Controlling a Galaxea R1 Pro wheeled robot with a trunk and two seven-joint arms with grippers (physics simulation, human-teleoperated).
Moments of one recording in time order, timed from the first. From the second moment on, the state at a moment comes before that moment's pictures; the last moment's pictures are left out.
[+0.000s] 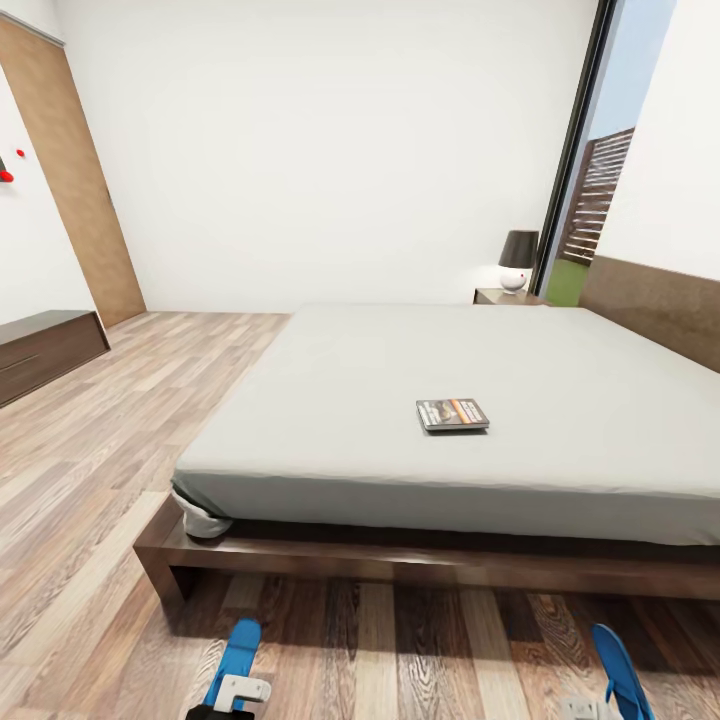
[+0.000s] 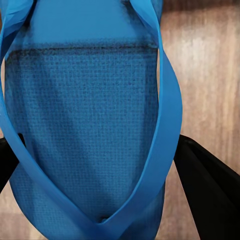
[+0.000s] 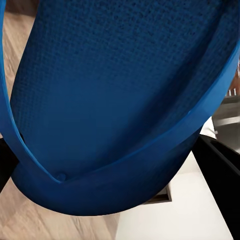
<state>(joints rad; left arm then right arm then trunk) -0.38 -0.01 -0.27 -0.26 0.12 0.04 0.17 -0.30 0.12 0.03 -0.45 -0.03 0.34 -1.57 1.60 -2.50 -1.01</state>
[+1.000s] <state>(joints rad) -0.38 -0.01 -0.26 -0.26 0.12 0.04 0.13 -0.30 0.08 0.04 -0.44 -0.03 0.39 -1.54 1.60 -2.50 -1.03</state>
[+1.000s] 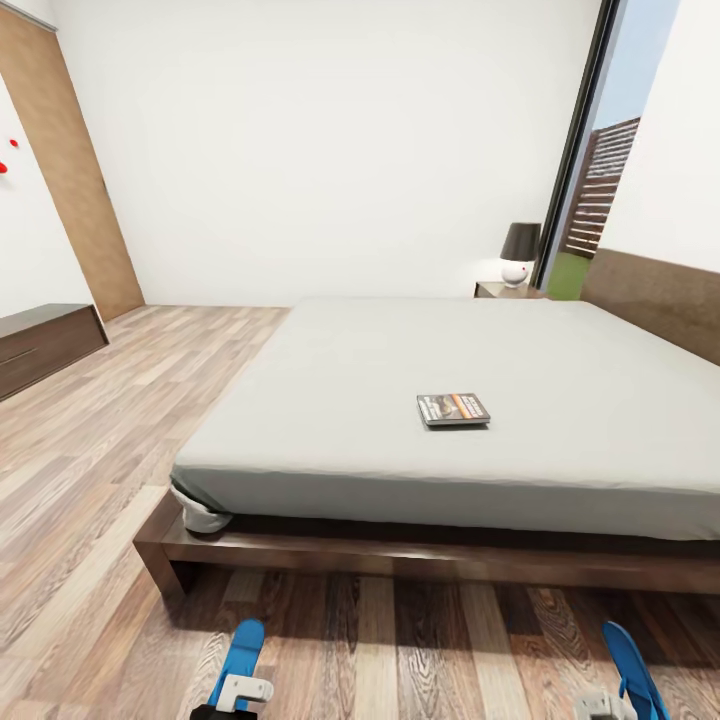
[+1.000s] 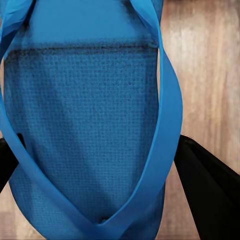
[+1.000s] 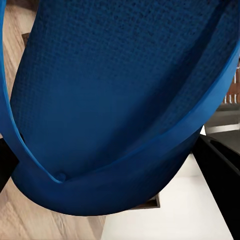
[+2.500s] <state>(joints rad) -0.49 0.03 -0.26 -0.28 0.12 0.01 0.13 -0.31 0.01 0.05 -0.45 -0.02 0.44 -1.43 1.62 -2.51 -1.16</state>
